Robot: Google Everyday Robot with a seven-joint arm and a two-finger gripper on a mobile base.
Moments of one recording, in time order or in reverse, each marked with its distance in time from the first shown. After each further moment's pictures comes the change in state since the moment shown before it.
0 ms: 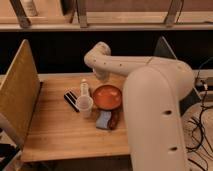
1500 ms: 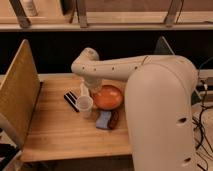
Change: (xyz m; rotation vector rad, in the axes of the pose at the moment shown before) arm 0.045 0.088 -0.037 -0.025 0.013 -0.159
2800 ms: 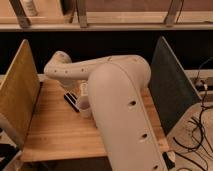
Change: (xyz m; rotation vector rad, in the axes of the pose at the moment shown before) arm -0.092 0.085 0.014 -0.018 -0.021 -0.186
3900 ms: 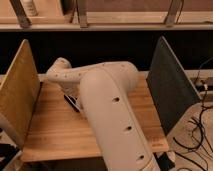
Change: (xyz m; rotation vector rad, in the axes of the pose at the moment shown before) arm -0.012 0.010 0.064 -0.049 0.040 -0.110
